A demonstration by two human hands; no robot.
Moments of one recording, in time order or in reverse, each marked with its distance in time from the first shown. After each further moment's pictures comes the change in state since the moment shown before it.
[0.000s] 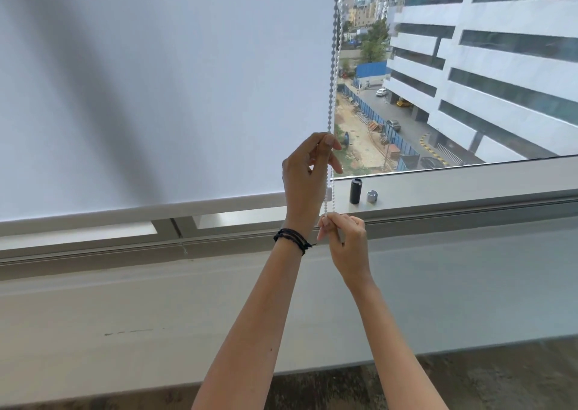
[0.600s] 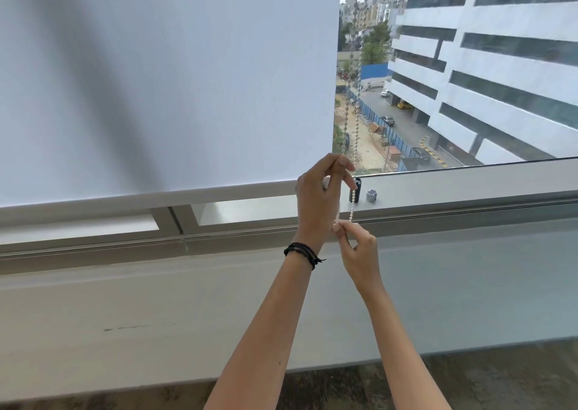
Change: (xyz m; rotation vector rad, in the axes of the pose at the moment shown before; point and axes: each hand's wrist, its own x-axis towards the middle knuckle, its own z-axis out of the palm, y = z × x) left_hand -0.025 -0.016 0.014 0.062 -0.059 -0.025; right_hand -0.014 0.004 -0.019 0.159 -0.013 0.147
